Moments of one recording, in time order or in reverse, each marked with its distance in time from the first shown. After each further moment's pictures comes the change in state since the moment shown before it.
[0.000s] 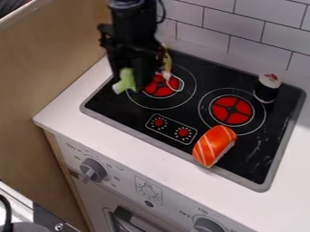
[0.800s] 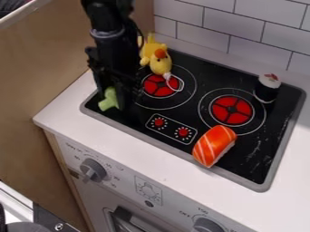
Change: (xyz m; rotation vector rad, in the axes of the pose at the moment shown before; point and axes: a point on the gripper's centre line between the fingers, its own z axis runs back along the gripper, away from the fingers) arm -0.006 0.019 -0.038 -0.014 0.017 -0.063
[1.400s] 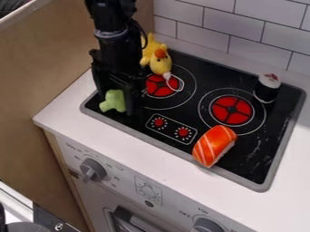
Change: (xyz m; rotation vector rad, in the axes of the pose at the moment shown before) arm -0.001 -0.008 -0.001 -0.047 0.030 -0.026
